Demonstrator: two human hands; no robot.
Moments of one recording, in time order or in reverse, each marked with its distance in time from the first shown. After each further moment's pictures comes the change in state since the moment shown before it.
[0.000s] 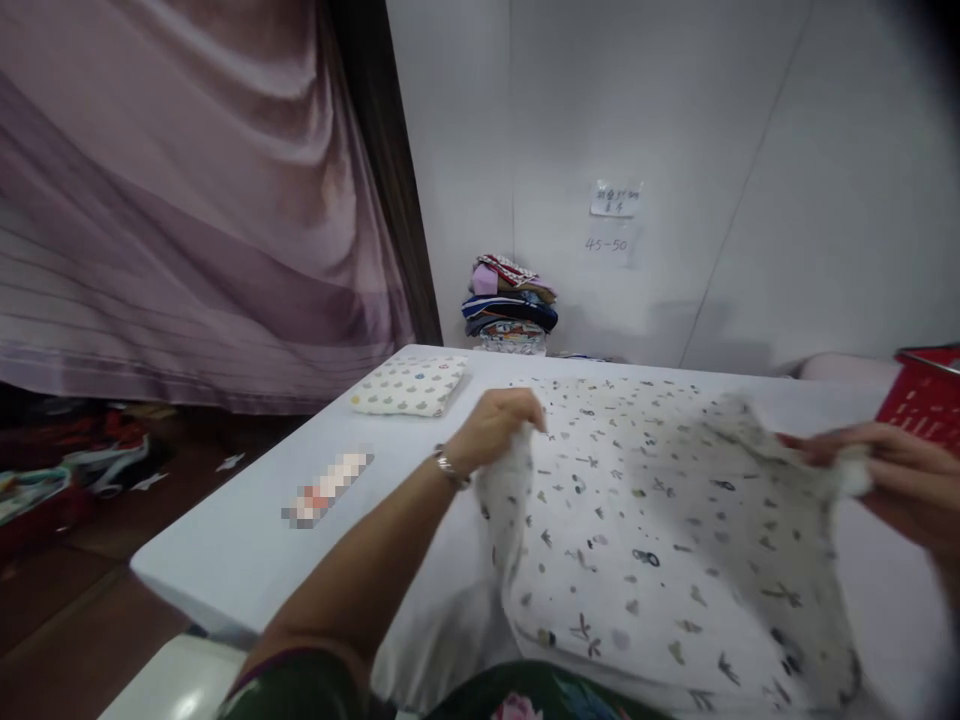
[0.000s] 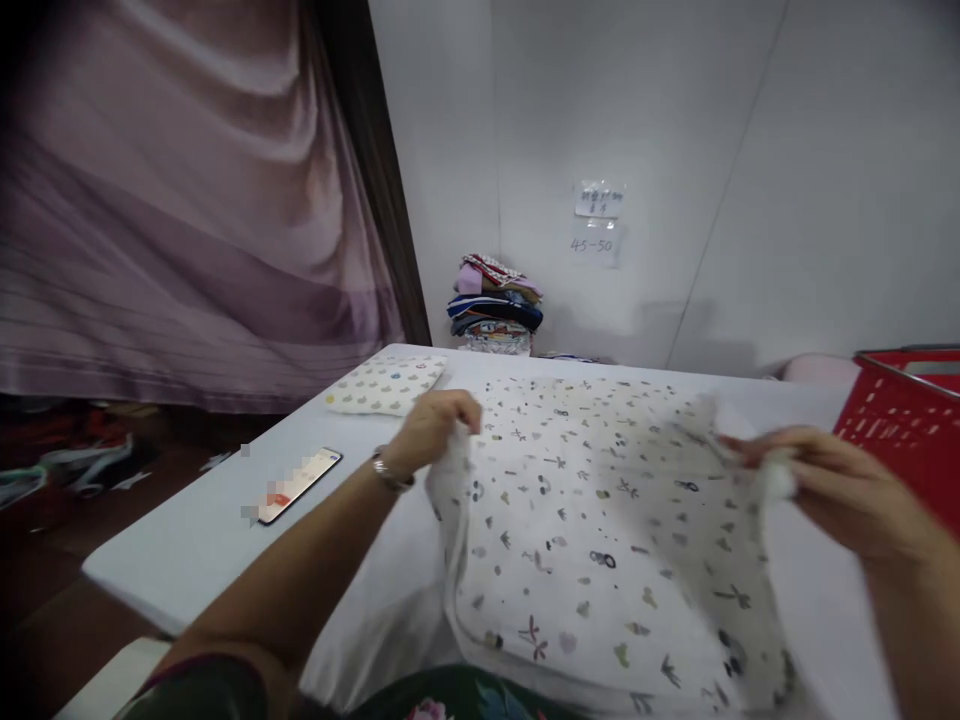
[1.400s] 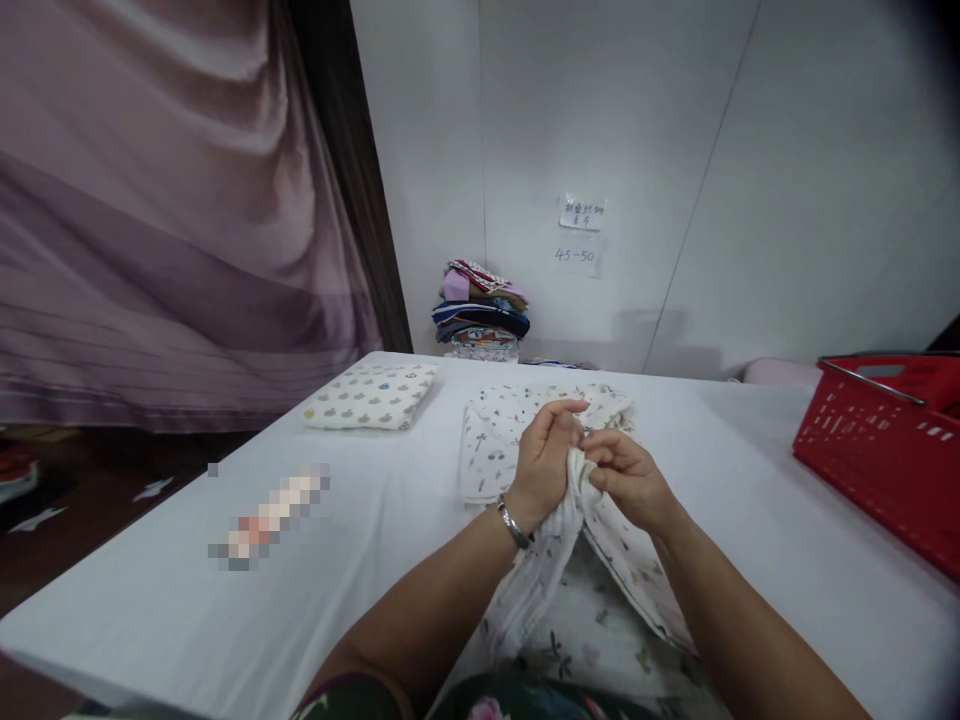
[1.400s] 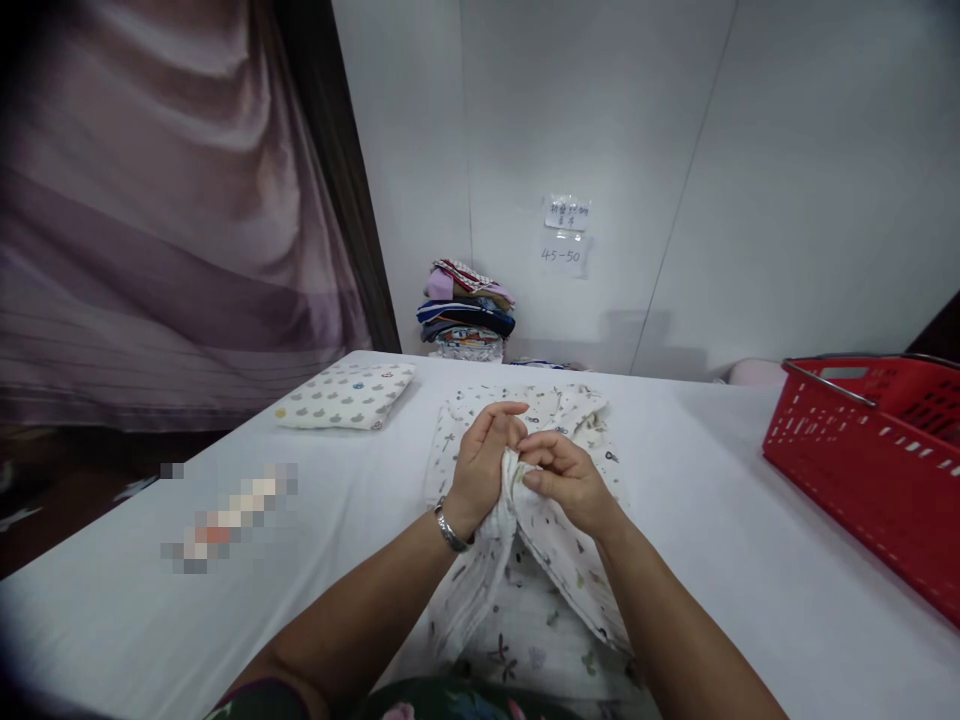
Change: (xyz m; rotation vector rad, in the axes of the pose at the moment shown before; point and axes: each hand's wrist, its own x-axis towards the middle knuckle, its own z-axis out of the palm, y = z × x) left_hand 0.015 -0.005 0.111 -0.547 0.306 -0.049; right_hand -0.020 0.011 0.169 0.431 -0.596 -0.059
